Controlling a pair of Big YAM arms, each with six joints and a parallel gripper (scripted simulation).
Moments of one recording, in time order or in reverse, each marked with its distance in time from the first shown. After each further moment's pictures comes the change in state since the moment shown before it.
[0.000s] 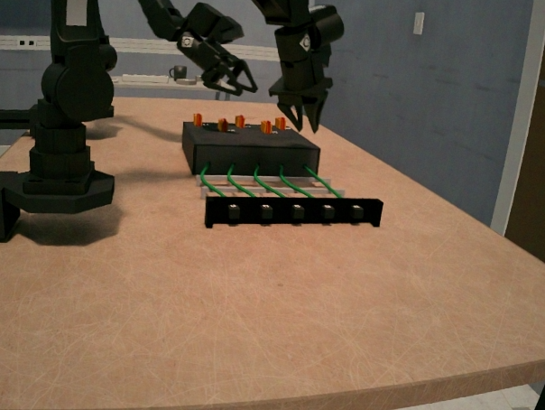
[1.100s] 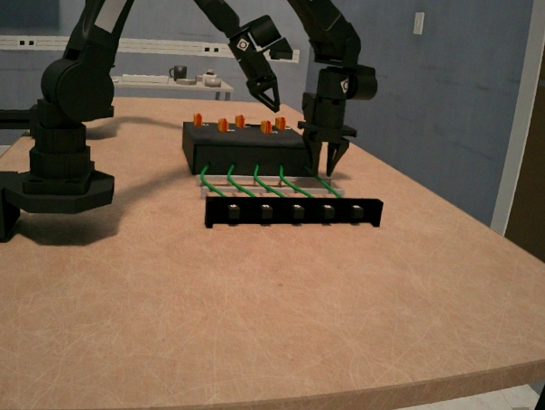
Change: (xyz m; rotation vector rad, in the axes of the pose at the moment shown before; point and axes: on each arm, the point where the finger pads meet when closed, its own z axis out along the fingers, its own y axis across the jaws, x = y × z) left arm 0.026 0.144 0.048 -0.213 0.396 -0.200; right arm 0.007 -0.018 0.092 -0.244 0.372 -0.718
